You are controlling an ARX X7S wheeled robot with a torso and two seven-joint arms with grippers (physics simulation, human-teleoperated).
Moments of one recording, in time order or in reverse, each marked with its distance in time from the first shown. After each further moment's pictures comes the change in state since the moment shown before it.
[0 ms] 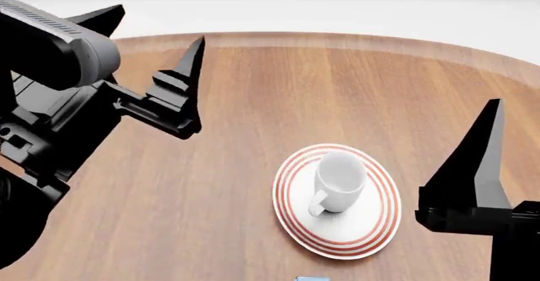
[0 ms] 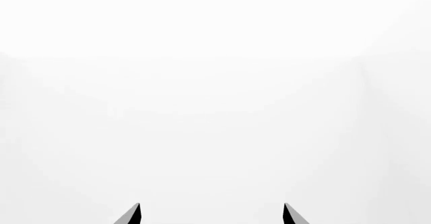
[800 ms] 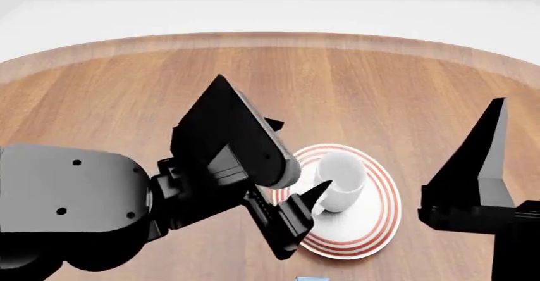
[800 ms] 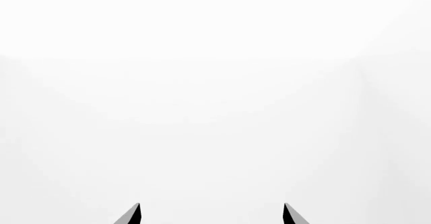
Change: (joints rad) left arm -0.120 0.339 0.187 -0.104 -0.210 -0.320 0.281; right arm 0.002 -0.010 0.012 0.008 0.006 -0.005 -0.010
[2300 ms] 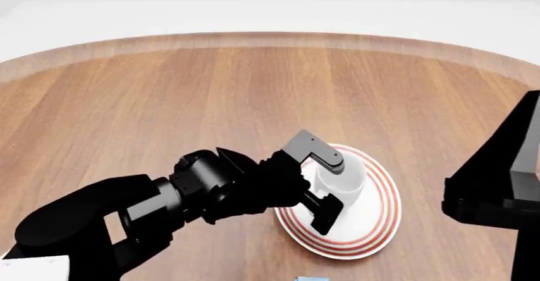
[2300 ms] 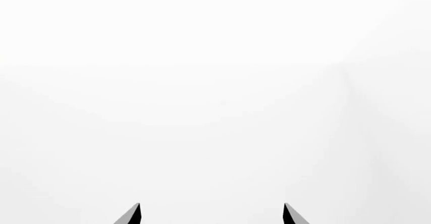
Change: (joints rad) left arm 0.235 0.697 0.268 -1.197 0.186 -0.001 0.394; right arm 0.005 -0.007 0.067 0.005 0.047 -0.007 -0.007
